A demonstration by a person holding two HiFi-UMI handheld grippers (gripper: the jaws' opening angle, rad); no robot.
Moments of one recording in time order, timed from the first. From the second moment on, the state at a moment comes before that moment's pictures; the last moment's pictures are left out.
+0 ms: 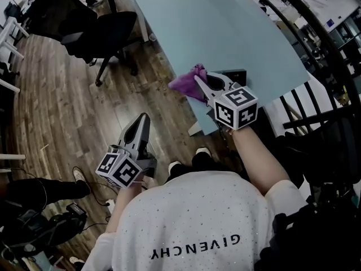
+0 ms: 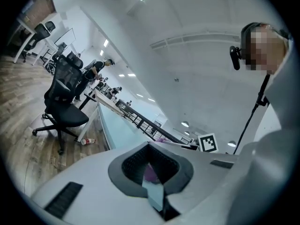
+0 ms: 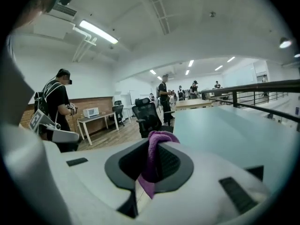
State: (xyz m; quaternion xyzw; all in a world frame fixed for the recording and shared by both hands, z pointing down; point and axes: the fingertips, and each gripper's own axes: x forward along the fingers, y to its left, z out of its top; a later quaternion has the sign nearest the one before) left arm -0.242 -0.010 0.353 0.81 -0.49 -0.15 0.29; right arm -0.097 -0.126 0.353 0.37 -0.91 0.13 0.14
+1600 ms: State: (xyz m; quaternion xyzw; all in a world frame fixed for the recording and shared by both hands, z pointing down) left arm -0.271 0.002 0.371 0.82 -0.46 -0.13 0.31; right arm -0.017 -0.099 0.495 0.56 -0.74 0.36 0.11
